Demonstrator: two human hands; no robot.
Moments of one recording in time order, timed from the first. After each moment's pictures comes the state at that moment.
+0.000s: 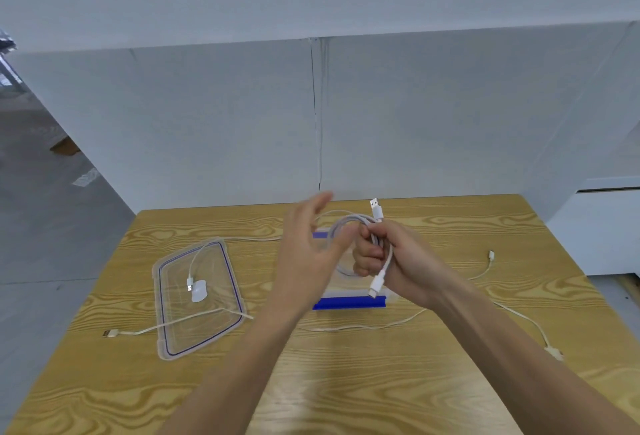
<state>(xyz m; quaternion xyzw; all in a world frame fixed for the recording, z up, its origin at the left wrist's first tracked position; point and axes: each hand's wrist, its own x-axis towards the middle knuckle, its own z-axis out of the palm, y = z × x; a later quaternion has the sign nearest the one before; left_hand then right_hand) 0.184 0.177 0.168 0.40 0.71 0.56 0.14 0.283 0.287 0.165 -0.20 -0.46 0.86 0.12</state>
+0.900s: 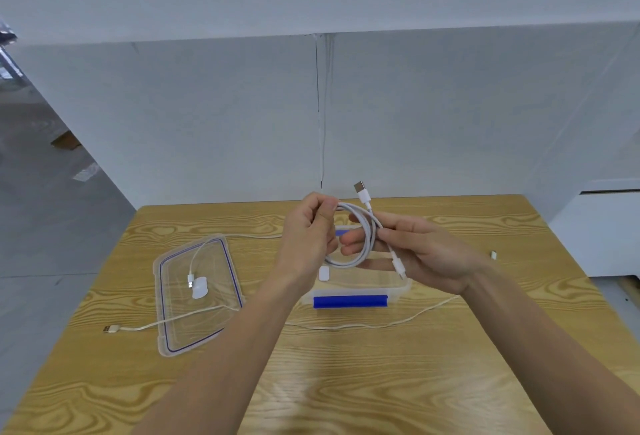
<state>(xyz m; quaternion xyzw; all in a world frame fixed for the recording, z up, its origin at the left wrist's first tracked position) 0.165 0.198 0.167 0.29 0.62 0.67 0.28 0.300 0.313 0.175 -0.09 -0.56 0.83 0.02</state>
